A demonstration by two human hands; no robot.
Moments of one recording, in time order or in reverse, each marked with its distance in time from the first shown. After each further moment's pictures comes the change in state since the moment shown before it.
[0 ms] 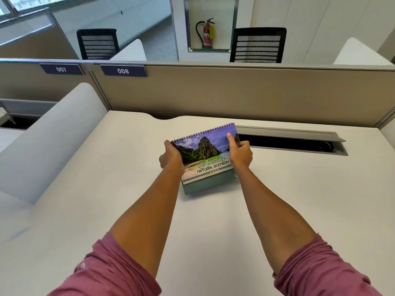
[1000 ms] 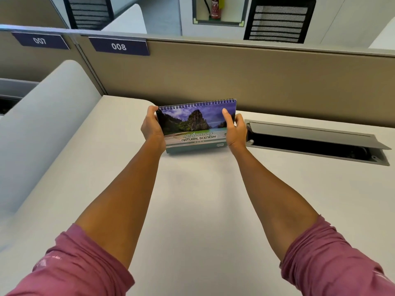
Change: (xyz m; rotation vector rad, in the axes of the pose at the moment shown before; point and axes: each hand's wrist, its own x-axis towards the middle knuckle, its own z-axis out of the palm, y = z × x) left_hand 0.114 0.092 0.018 -0.041 -0.156 0.205; right_hand 0.066 -0.035 0.112 0.231 -0.181 -0.155
